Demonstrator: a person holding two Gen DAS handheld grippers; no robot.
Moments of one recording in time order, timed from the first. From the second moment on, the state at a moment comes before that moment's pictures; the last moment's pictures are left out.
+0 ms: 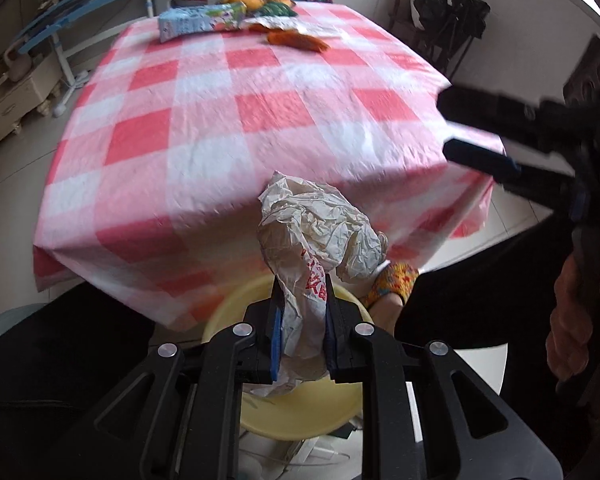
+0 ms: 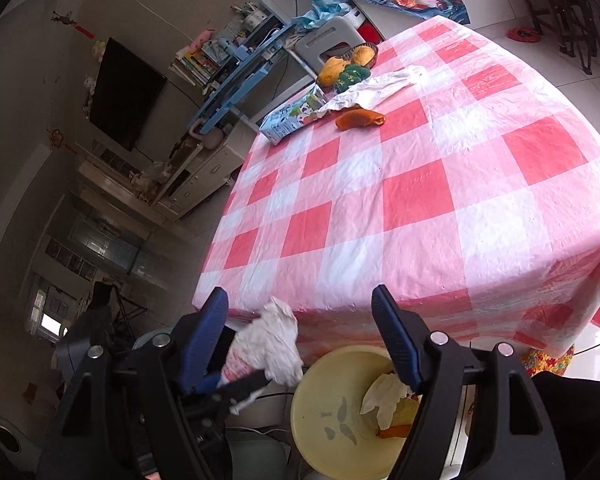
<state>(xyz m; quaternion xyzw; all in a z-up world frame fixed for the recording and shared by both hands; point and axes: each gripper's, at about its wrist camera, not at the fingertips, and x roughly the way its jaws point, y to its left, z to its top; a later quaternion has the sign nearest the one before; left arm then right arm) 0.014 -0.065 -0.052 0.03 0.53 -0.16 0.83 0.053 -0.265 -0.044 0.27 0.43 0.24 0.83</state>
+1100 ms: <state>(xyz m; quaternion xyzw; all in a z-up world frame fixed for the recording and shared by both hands) 0.042 -0.006 0.009 -0.08 0.42 -0.10 0.90 0.162 -0.230 -0.014 0.08 0.42 0.21 0.88</state>
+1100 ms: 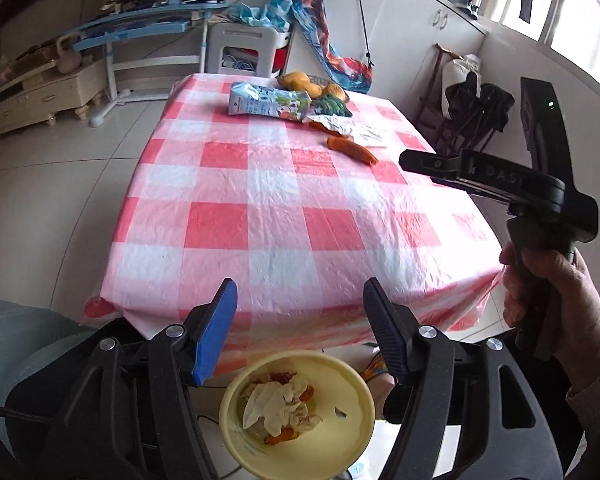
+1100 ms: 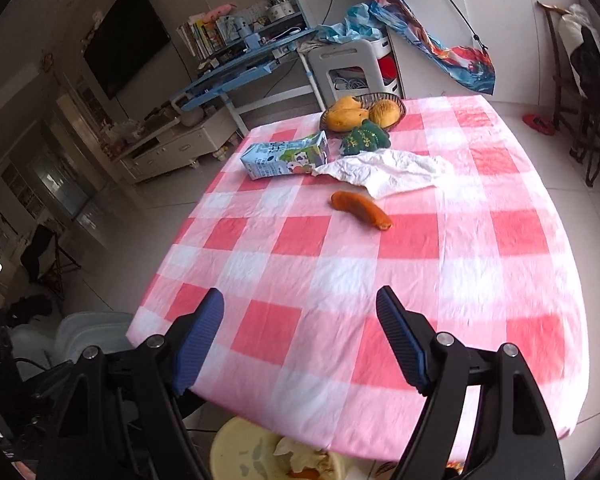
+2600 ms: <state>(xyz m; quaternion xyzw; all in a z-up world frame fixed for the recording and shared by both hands) 0.322 -0.128 -0.051 -0.13 0.44 -0.04 0.89 0.239 -0.304 -0.056 0.03 0.51 0.20 0.83</state>
